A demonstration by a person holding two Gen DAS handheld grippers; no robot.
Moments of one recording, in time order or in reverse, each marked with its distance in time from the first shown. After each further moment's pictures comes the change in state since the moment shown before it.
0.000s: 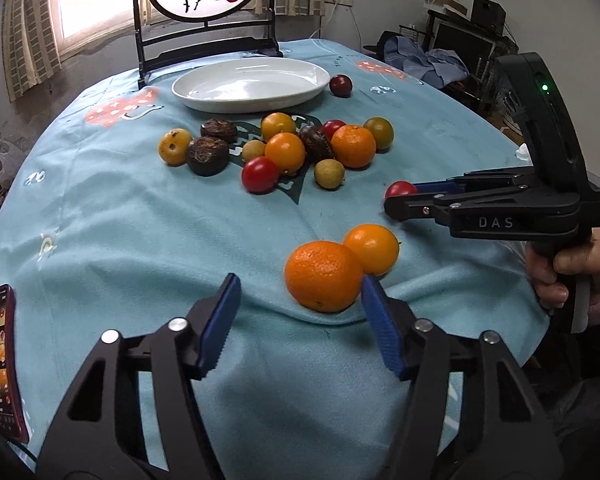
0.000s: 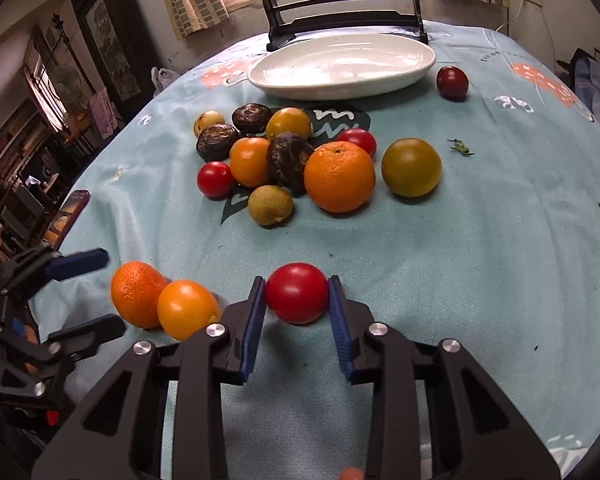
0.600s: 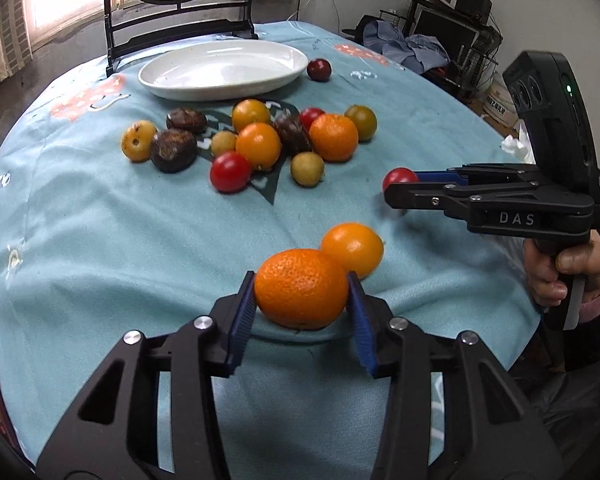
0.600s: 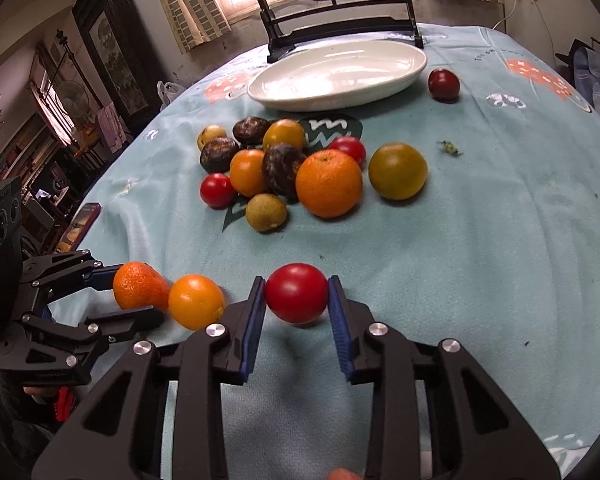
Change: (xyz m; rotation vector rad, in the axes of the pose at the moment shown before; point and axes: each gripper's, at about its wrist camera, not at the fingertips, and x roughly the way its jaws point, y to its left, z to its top) left arm 0.014 0.003 0.017 0.010 0.057 -0.092; right arm -0.019 -0.012 0.007 0.025 -0.049 0.046
